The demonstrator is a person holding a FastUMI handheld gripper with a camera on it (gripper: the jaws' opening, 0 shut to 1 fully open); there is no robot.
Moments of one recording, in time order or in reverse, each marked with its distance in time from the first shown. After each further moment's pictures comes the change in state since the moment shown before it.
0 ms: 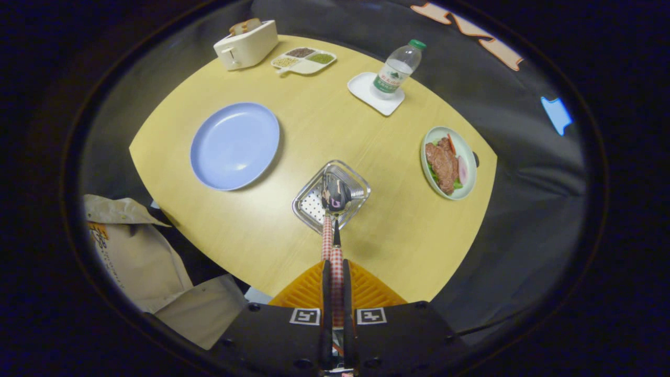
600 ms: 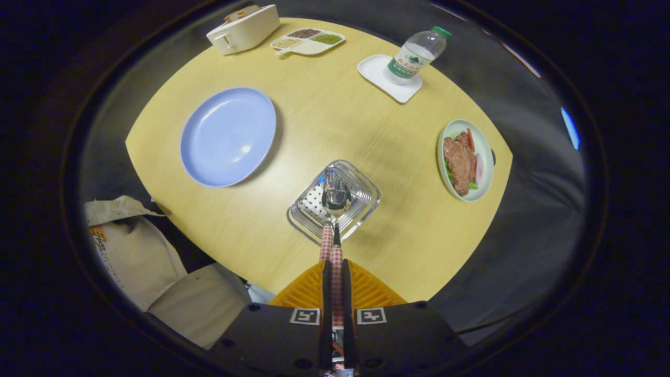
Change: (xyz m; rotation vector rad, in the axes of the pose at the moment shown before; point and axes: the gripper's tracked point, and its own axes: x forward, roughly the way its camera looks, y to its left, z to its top) arm 0.023 0.001 0.017 -0.036 0.123 0.033
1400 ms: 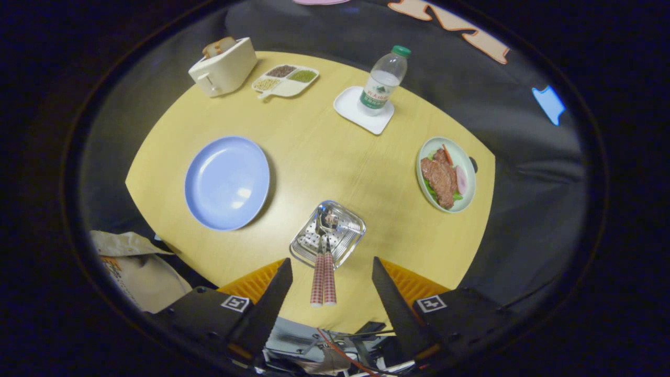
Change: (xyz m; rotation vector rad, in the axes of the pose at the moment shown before) arm -0.031 -0.008 0.036 0.200 -0.269 -0.027
